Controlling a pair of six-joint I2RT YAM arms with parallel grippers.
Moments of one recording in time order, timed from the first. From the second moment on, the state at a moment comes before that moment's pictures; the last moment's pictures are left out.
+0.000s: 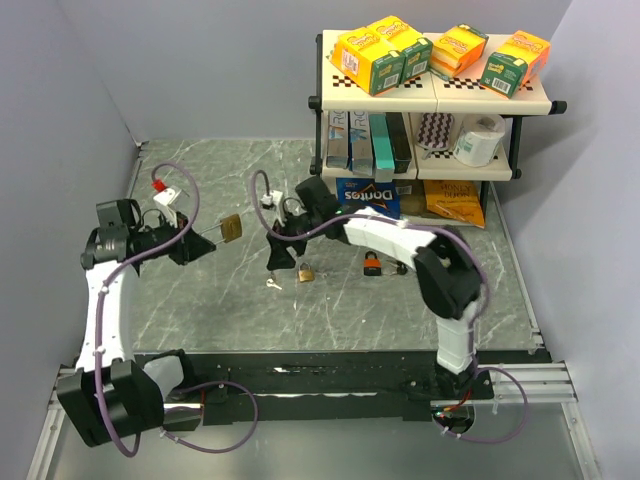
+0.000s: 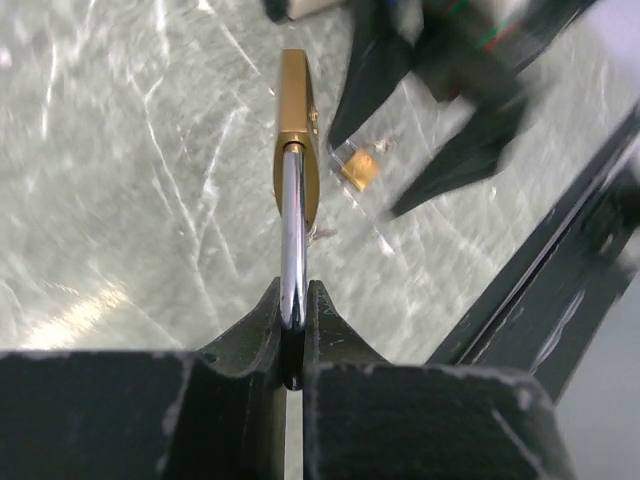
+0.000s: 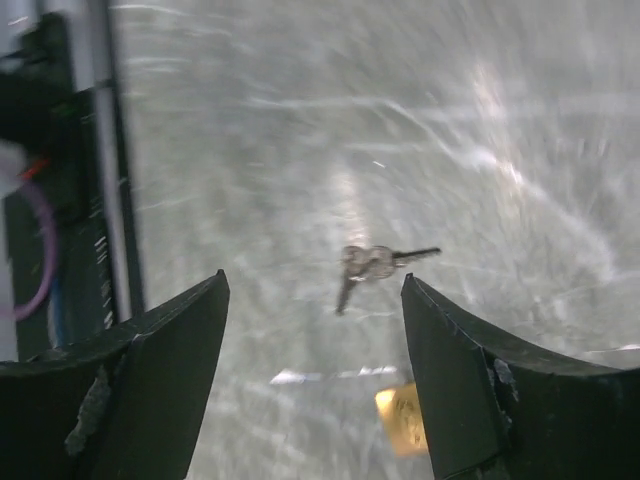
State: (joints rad) left arm 0.27 1.05 0.91 -0.68 0.99 0.27; right arm 0.75 1.99 1.47 -0.26 -0.69 -0.10
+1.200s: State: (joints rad) left arm 0.09 1.12 1.06 -1.34 1.10 1.31; right arm 0.86 1.72 1.43 -0.29 -0.84 -0.38
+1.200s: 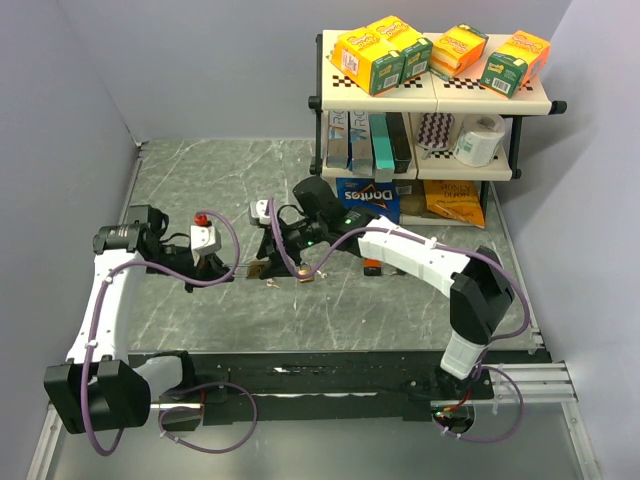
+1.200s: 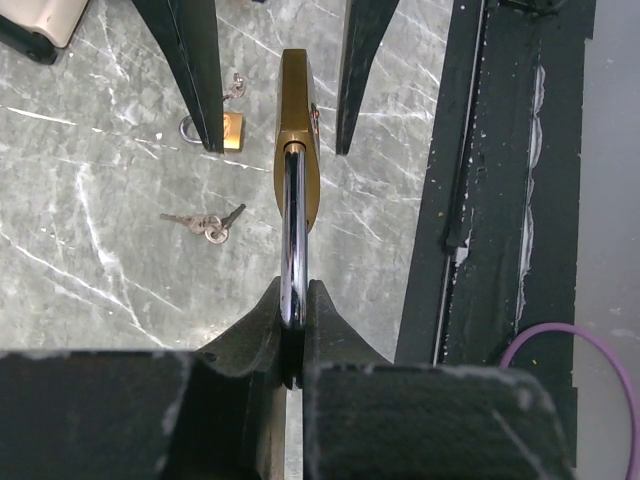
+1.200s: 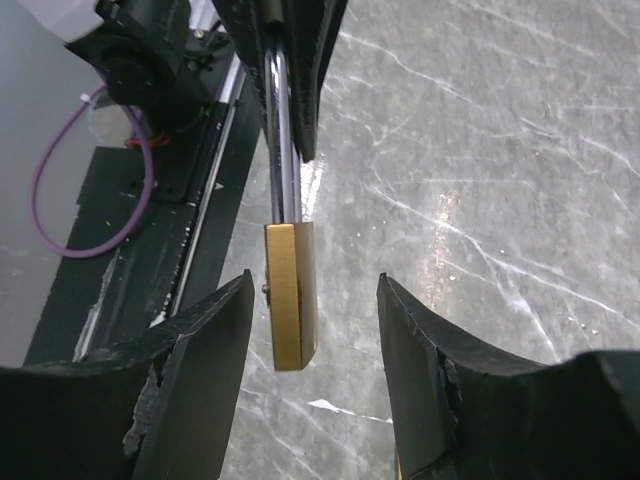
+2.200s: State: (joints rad) left arm 0.24 0.94 0.85 -0.27 0.87 -0.66; right arm 0.82 1.74 1.43 -0.21 -0.50 0.00
